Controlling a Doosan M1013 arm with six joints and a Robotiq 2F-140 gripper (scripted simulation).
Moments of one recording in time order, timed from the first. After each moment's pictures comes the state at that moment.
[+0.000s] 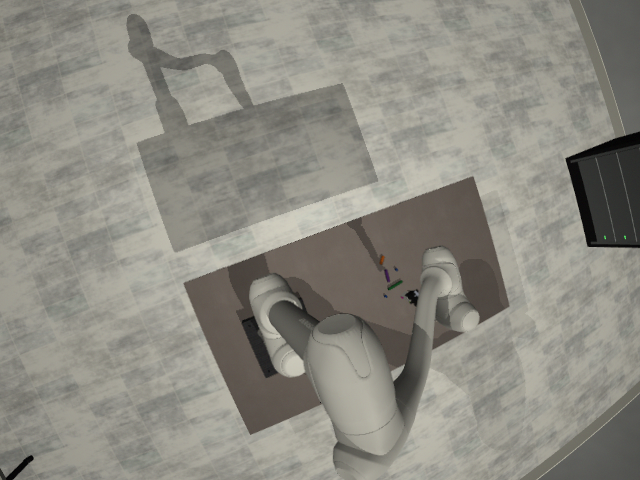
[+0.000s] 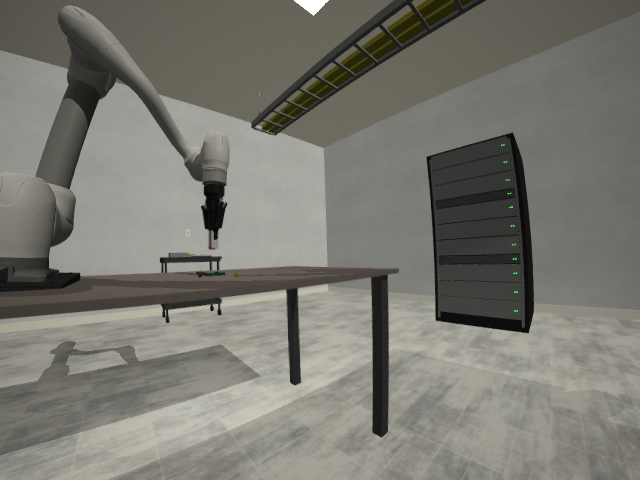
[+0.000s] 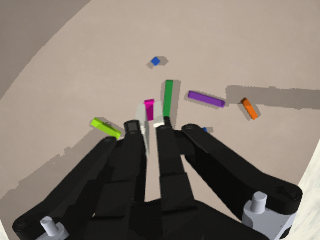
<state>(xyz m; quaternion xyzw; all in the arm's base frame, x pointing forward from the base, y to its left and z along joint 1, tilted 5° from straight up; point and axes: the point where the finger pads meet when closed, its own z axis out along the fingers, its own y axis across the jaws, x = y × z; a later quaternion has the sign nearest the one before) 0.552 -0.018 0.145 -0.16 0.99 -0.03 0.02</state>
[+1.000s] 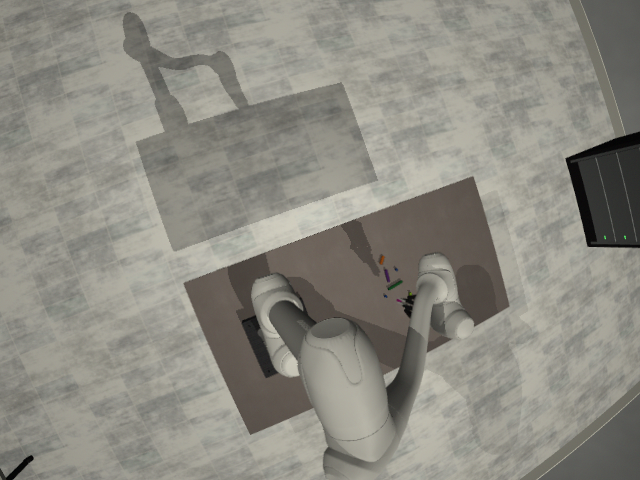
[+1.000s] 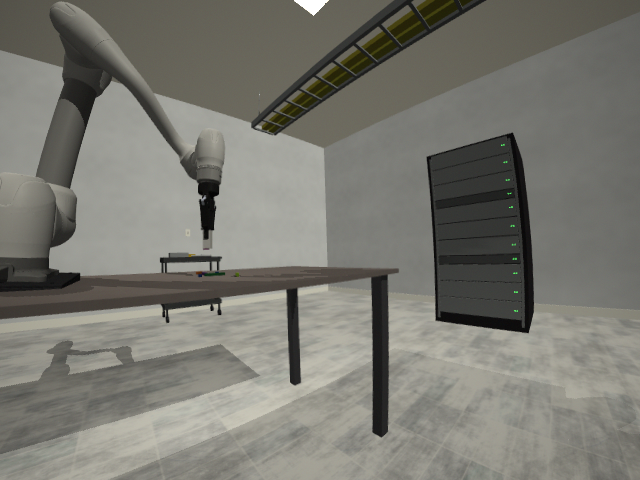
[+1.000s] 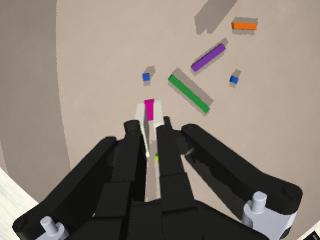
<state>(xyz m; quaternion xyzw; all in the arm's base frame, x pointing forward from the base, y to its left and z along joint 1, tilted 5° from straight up) 0.526 -0.033 0.143 0.31 0.95 -0.02 0.03</state>
